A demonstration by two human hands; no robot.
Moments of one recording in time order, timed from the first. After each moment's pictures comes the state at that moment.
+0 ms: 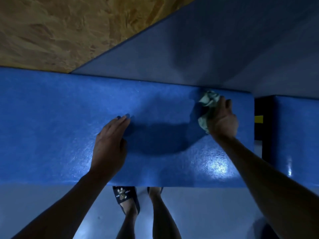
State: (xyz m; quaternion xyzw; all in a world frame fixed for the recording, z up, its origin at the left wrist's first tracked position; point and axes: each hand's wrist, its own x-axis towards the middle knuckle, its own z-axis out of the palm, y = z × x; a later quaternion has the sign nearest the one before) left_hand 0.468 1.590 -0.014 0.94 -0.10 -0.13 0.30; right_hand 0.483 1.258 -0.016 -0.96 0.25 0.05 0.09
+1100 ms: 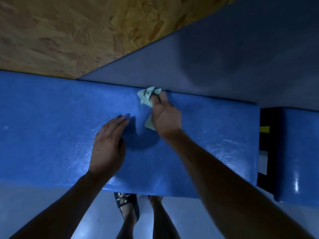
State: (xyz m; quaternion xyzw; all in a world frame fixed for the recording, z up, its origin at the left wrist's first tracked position) left_hand 0.486 1.587 -0.004 0.95 -0.09 -0.09 0.29; right_hand 0.551 1.401 -0.026 -0.99 0.03 0.07 0.12
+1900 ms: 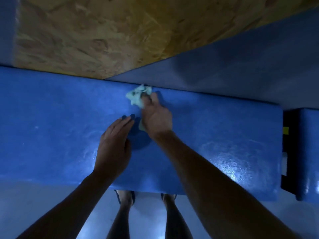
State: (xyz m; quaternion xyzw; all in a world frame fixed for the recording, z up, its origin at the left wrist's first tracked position) left_hand 0.494 1.663 -0.012 0.95 -0.09 -0.11 0.27; right_hand 0.560 1.514 -0.031 -0.99 0.03 0.07 0.15
